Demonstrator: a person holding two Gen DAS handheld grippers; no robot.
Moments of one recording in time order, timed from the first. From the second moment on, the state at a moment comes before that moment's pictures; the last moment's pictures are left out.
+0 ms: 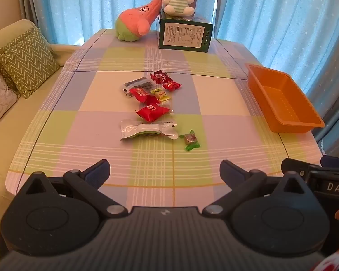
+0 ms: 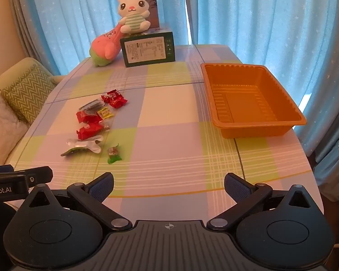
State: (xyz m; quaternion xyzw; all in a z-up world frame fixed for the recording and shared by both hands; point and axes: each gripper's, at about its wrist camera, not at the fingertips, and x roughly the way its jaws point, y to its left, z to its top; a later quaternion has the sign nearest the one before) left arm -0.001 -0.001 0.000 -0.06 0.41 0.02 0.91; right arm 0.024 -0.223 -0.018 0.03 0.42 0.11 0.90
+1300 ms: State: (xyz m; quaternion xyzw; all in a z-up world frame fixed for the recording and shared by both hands) left arm -0.002 -0.003 0.005 -0.06 0.41 0.02 0.91; right arm 0.022 -0.222 -0.013 0.03 0.41 0.10 0.91
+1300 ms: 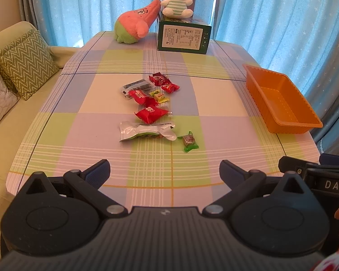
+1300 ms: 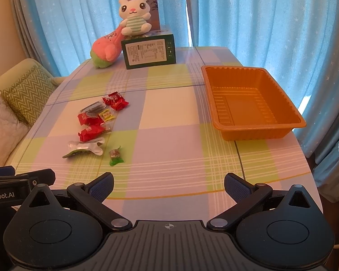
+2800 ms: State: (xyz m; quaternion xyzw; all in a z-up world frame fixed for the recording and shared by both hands) left arm -0.003 -0.003 0.007 -0.06 0.41 0.02 0.91; right arm 0.022 -0.221 -0.015 0.03 0.41 0.10 0.91
